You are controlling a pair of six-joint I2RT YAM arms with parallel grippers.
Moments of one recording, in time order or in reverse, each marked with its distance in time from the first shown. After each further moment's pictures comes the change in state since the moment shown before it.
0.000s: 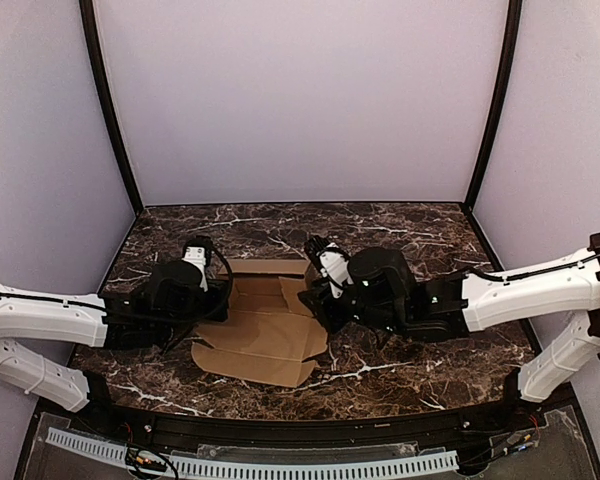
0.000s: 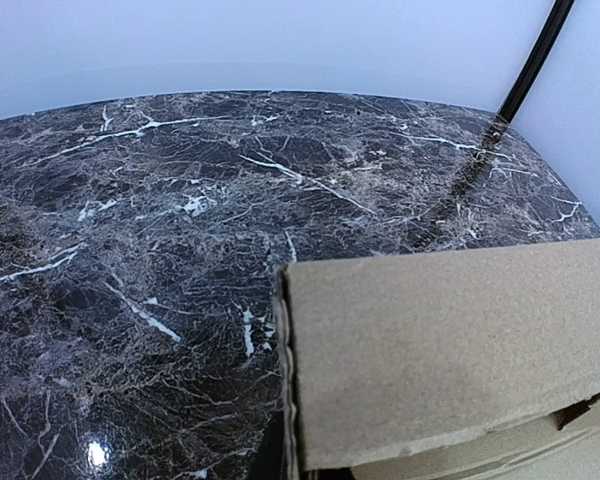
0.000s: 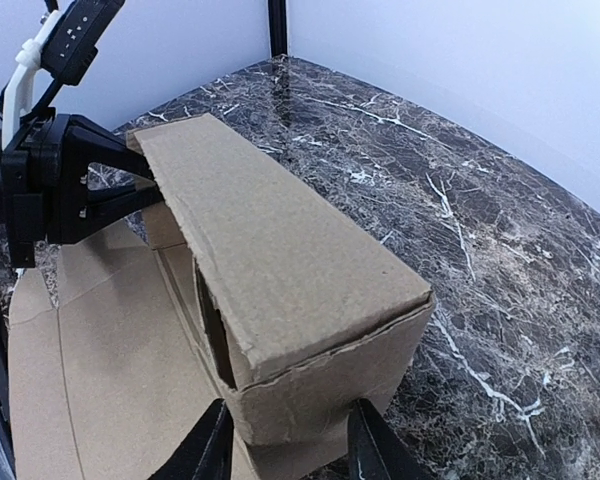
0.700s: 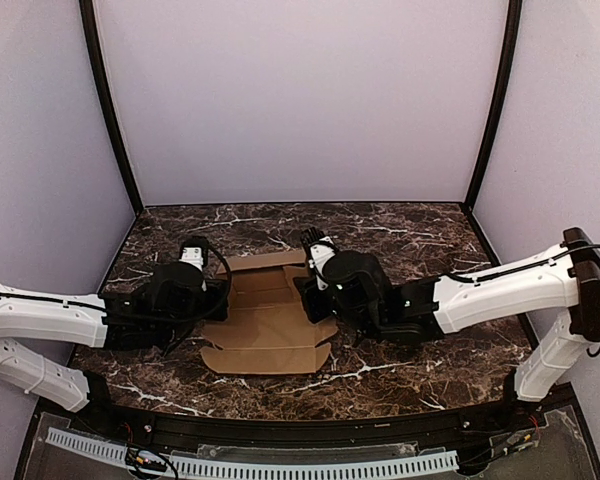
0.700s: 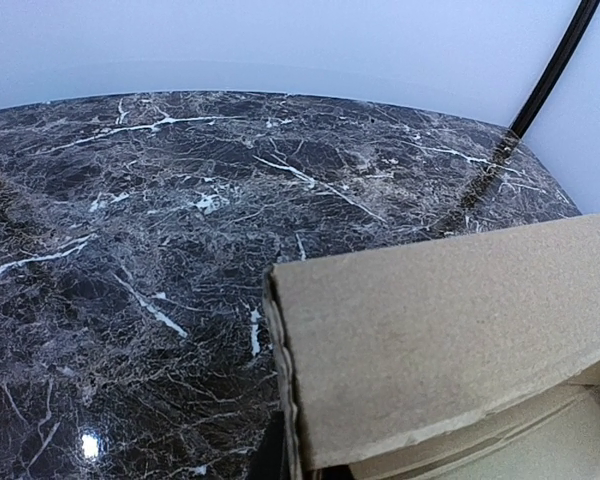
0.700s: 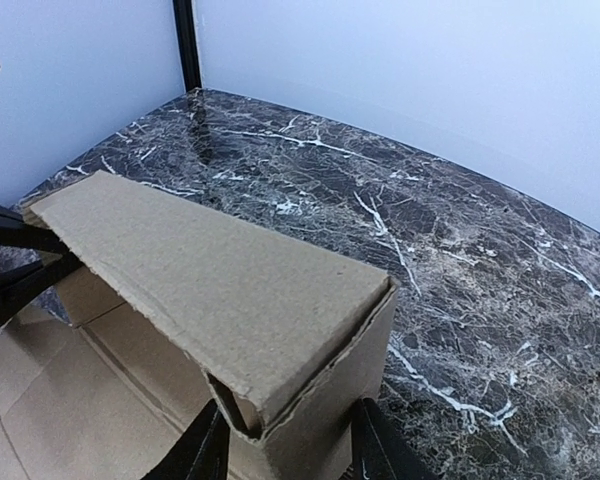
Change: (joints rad) left arm -0.013 0.000 0.008 -0.023 -0.045 -0.067; right arm 0.022 0.138 0.080 0.073 0.260 0.070
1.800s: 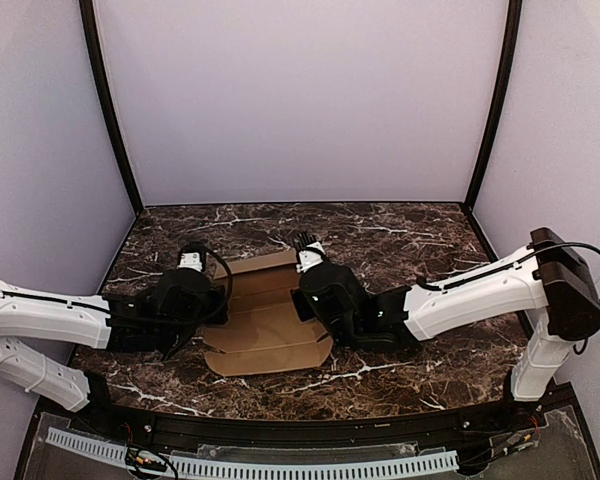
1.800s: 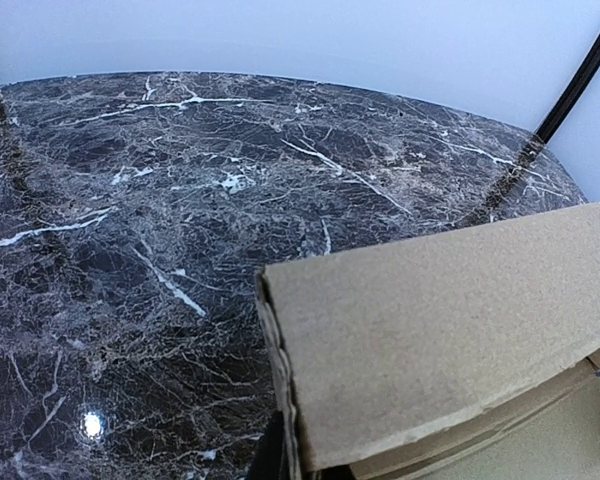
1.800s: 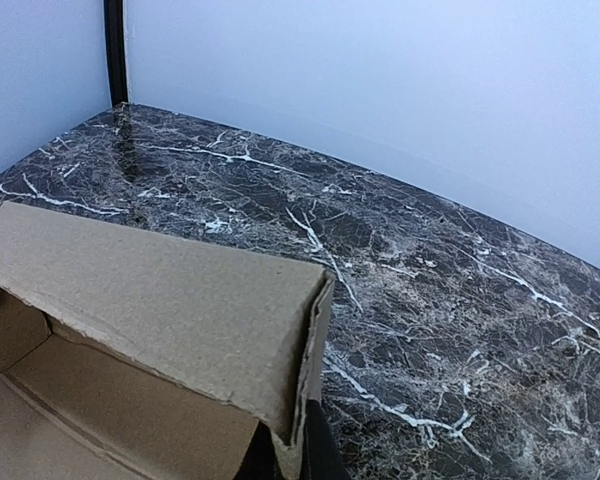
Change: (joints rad) left arm -0.022 0.021 0.000 -0.049 -0.063 -0.086; right arm 0.024 0.151 0.064 0.094 0.232 -0.050
